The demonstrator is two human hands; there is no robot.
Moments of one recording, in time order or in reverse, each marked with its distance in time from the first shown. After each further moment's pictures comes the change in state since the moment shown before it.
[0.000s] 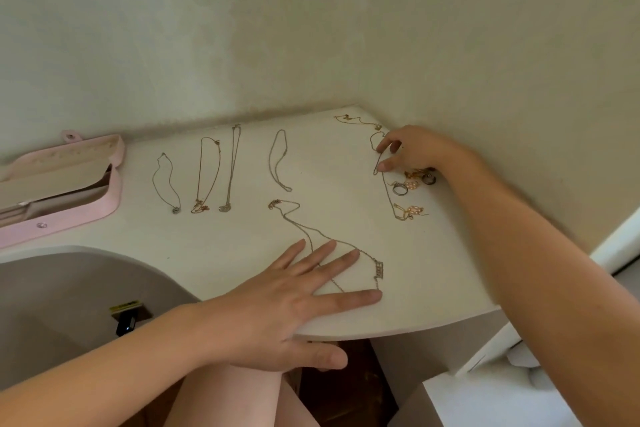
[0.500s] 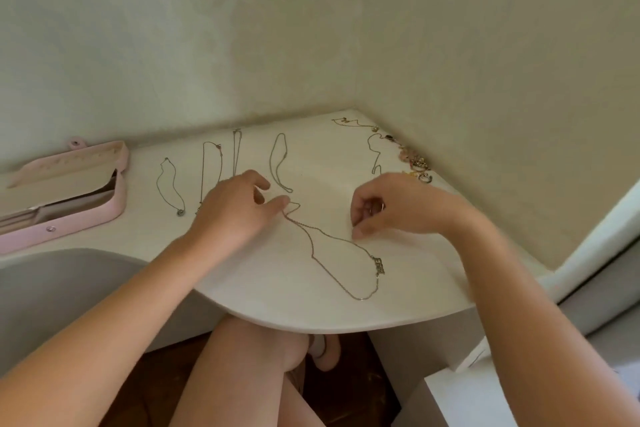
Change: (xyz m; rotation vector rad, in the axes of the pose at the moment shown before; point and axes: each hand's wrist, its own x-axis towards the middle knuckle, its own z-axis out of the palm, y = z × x) left_hand 0.016 -0.074 -0.036 -0.293 0.699 -0.769; right_hand -0.116 -0.057 0.033 0.138 -0.138 -0.295
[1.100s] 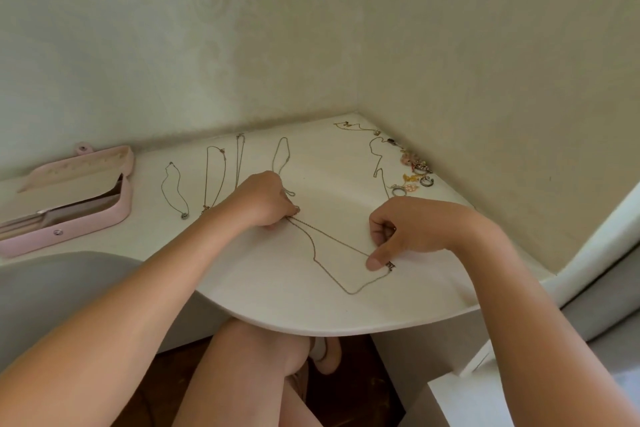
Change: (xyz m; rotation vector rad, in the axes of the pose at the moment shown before) left_hand 0.038 0.020 0.007 0.018 -0.342 -0.128; right_hand -0.017 -0.002 0.002 -0.091 -0.181 0.183
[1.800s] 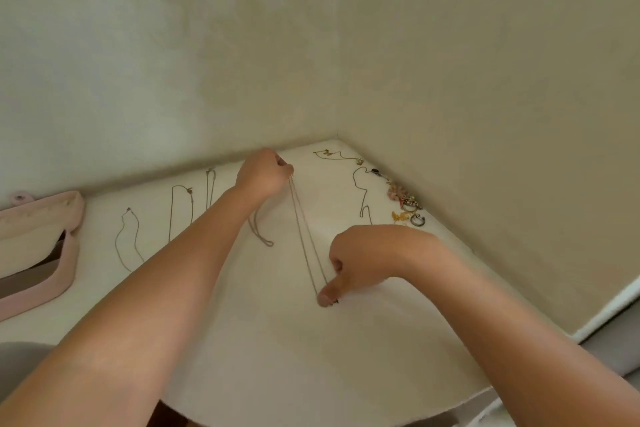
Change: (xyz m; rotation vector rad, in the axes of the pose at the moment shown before) left_hand 0.141 0.034 -0.012 -0.178 0.276 0.112; right_hand 0.053 -0.031 -0.017 -0.356 -0.120 0.058
